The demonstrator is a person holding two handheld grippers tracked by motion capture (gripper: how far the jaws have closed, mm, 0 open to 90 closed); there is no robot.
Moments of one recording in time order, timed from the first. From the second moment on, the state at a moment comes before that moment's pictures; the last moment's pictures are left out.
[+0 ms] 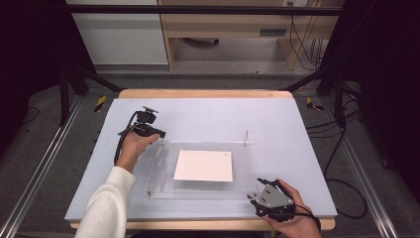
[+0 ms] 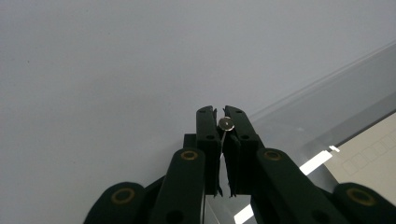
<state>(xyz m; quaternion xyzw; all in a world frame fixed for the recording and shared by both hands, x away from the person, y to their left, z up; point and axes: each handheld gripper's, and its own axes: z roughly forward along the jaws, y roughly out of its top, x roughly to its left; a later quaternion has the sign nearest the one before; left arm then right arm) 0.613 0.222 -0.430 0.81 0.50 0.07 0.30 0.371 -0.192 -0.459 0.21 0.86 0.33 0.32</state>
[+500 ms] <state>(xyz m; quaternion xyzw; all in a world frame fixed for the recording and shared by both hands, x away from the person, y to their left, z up) 0.612 0.221 -0.431 0.81 0.49 0.08 0.30 0.371 -0.189 -0.457 0.20 0.86 0.34 0.33</state>
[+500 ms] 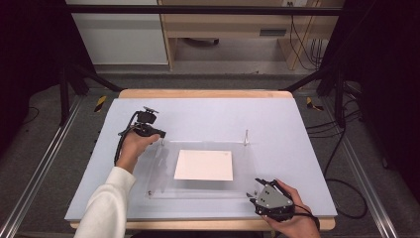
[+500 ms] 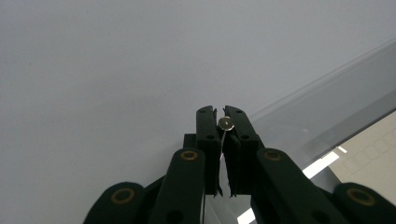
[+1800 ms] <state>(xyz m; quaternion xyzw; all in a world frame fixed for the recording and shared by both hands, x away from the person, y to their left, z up) 0.457 0.209 -0.351 0.84 0.29 0.23 0.40 0.380 -0.189 -0.418 0.24 0.86 0.34 0.30</state>
